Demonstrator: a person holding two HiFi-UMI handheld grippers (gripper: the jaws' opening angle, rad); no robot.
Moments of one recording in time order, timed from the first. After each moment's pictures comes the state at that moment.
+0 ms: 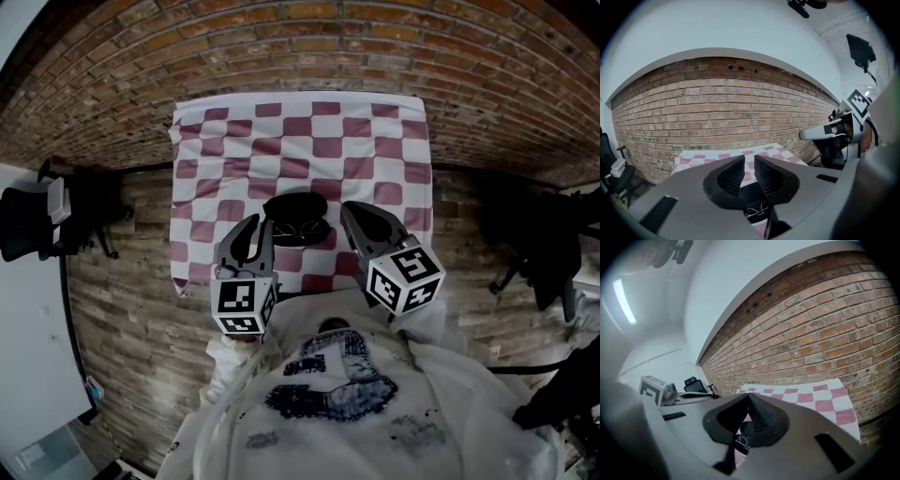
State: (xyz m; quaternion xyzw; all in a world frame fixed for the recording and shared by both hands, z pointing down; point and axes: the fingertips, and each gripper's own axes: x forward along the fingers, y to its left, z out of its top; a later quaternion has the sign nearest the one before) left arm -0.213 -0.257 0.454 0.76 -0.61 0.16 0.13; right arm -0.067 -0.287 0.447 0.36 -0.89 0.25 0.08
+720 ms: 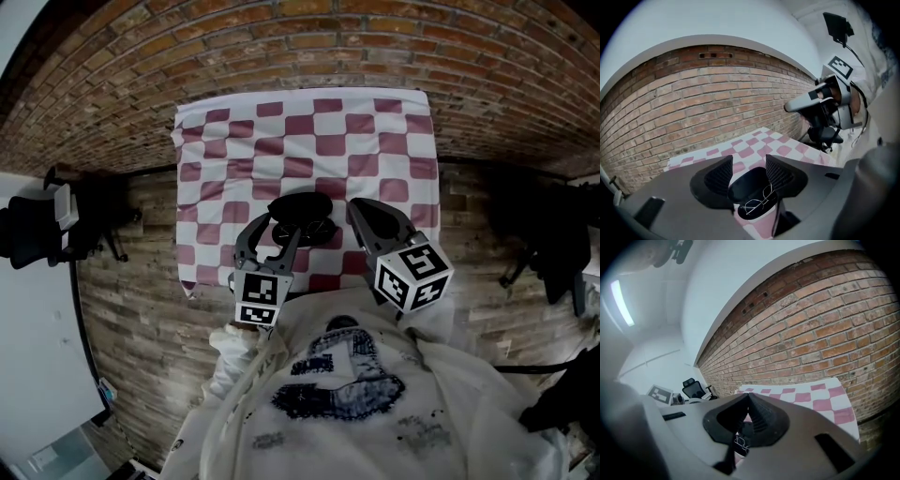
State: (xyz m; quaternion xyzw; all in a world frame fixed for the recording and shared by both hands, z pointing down) left arm -0.183 -0.259 0.503 0.81 -0.52 0.27 0.09; right arm -0.060 -0.293 0.451 0.37 -0.89 0.26 0.07
